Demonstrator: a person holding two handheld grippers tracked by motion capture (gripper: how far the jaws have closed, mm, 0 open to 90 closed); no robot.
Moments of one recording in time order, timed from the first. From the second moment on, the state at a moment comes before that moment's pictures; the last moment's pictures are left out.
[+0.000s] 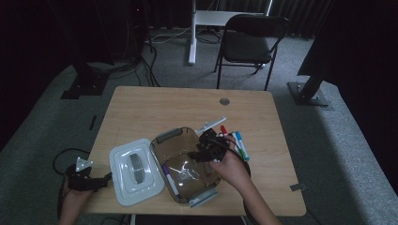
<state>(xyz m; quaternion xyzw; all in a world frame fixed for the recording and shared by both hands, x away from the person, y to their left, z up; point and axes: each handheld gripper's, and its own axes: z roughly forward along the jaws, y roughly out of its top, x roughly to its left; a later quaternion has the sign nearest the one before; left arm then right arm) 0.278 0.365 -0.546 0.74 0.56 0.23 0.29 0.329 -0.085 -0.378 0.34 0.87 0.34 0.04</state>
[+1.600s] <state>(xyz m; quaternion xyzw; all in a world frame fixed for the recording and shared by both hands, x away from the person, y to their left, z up) 0.277 0.364 -0.546 0.74 0.56 0.23 0.29 0.416 -0.252 -0.488 0.55 0.78 0.28 0.09</state>
